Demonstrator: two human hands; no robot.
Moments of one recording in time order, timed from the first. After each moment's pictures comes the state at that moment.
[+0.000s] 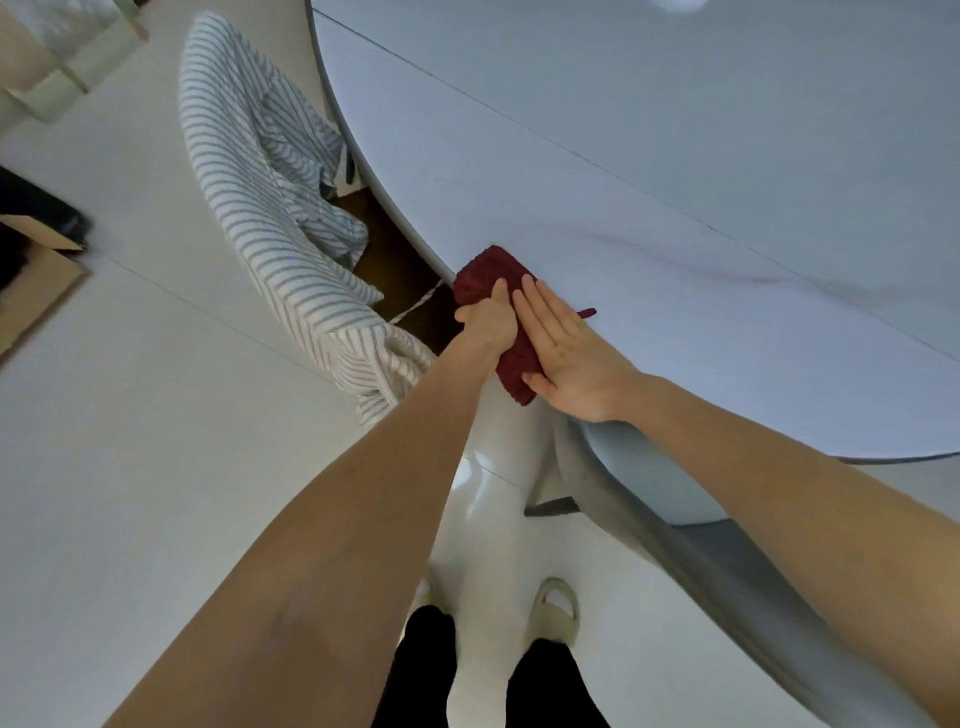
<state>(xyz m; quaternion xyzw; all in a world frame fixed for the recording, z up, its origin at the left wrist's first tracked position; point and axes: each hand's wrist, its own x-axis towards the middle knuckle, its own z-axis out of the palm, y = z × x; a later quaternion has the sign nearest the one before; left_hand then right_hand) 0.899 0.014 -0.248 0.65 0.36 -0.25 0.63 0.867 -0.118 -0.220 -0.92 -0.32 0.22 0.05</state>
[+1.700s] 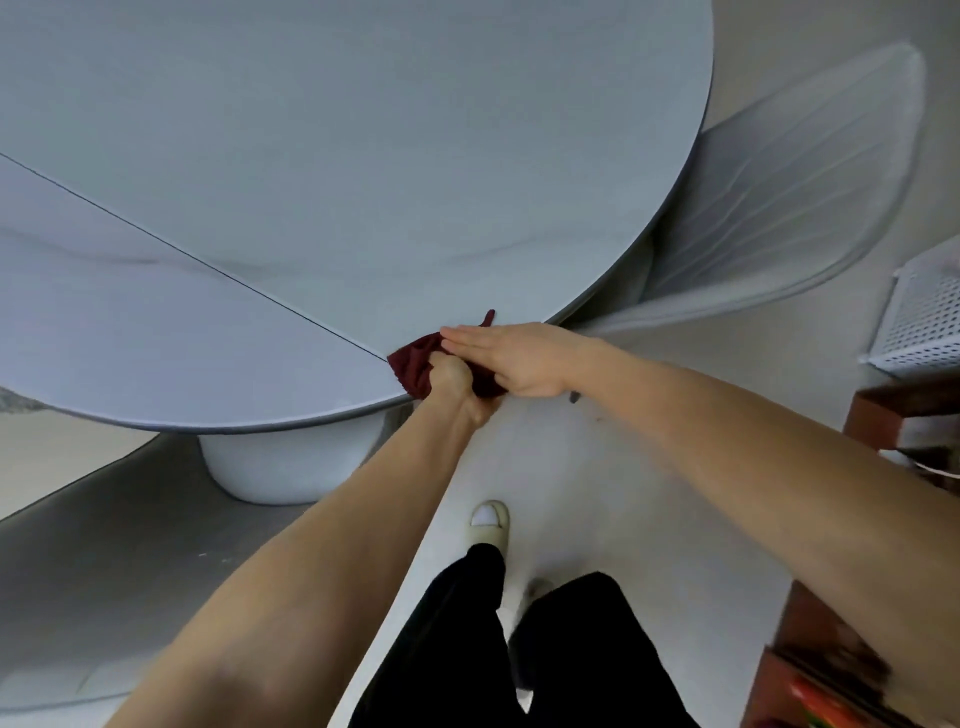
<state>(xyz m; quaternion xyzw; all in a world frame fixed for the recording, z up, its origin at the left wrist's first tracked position) 0.878 -0.732 -0.196 0.16 0.51 -0.12 0.84 0.922 -0.828 -0.173 -0.83 -0.46 0.31 0.05</state>
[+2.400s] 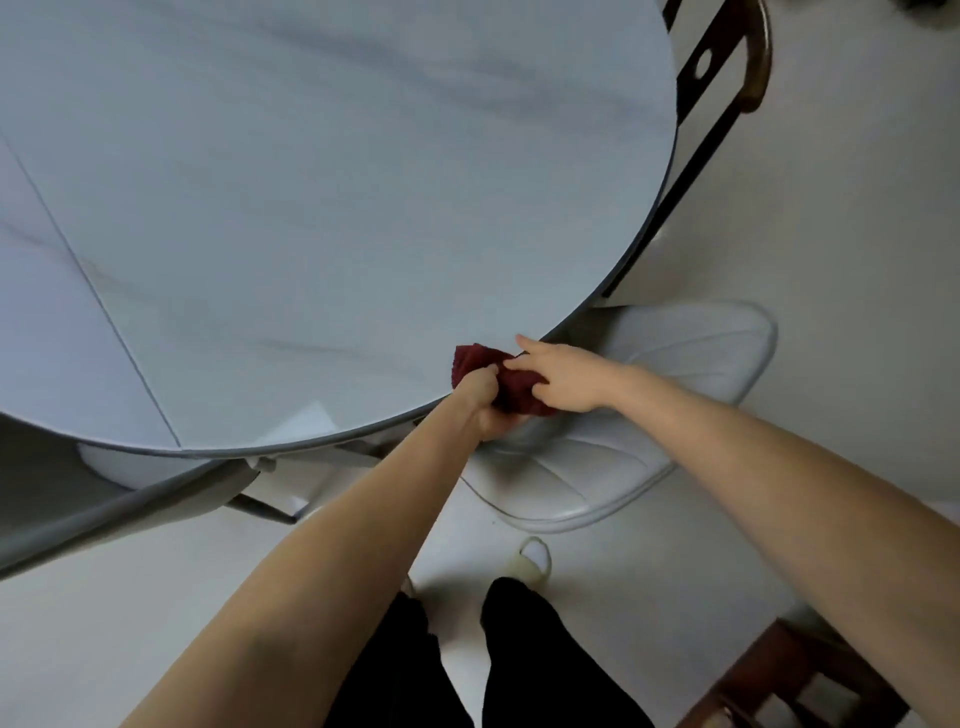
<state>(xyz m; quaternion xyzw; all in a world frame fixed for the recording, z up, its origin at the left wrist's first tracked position) 1.092 -0.973 -0.166 0.19 0.52 -0.14 0.82 1.179 -1.071 -0.154 -0.81 -0.42 0.41 0.02</state>
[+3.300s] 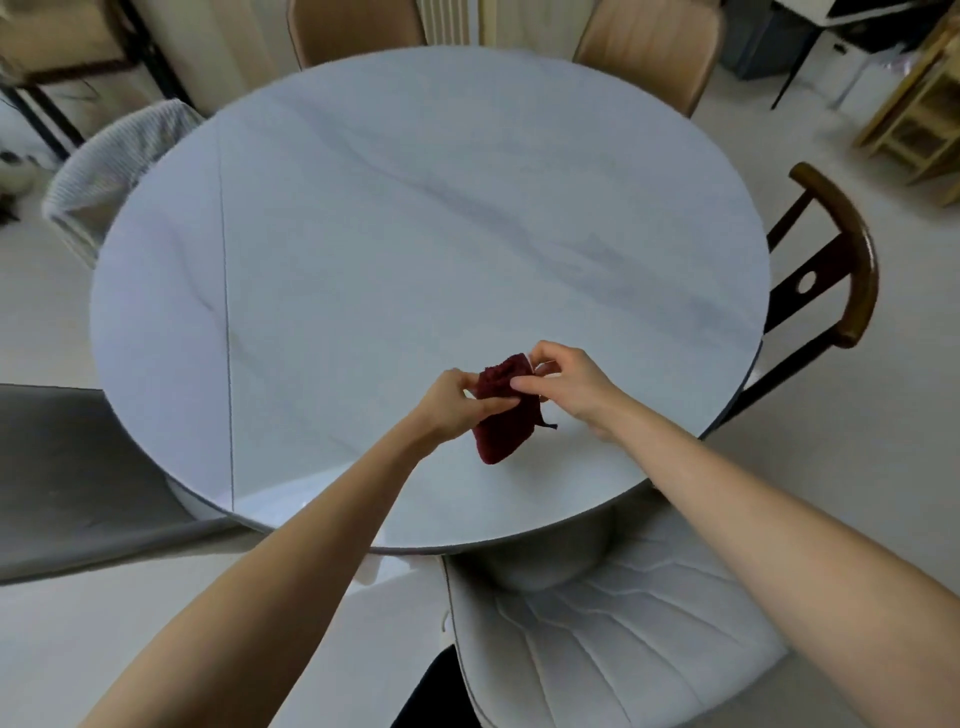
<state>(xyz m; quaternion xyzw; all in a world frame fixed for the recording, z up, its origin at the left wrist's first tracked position) 1.147 -0.850 -0.069 0.72 0.37 -0.02 0.58 1.288 -0.961 -0.064 -0.74 -0.32 0.40 0.43</state>
